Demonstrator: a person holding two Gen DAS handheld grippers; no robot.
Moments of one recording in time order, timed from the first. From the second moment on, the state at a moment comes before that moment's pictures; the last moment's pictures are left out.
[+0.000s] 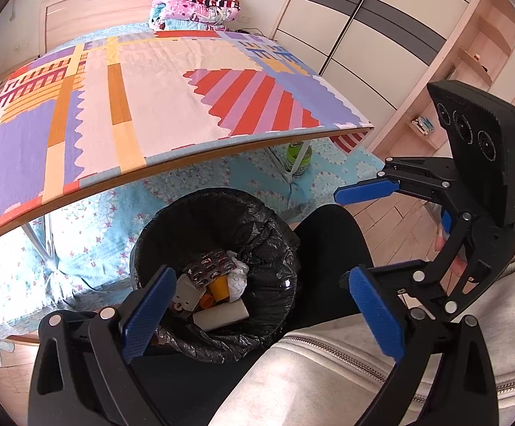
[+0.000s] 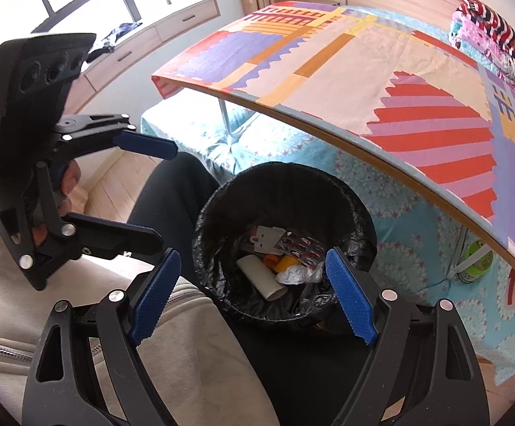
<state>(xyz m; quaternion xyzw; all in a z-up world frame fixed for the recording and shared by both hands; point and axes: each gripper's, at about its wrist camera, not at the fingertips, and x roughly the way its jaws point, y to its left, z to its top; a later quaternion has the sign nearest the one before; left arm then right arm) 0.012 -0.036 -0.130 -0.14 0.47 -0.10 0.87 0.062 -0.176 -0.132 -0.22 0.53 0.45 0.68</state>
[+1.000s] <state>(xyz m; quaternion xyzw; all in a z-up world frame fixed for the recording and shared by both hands) 0.013 -0.037 -0.128 -0.13 0.46 -0.10 0.87 0.057 -0.176 -0.128 -0.23 0.52 0.45 0.69</state>
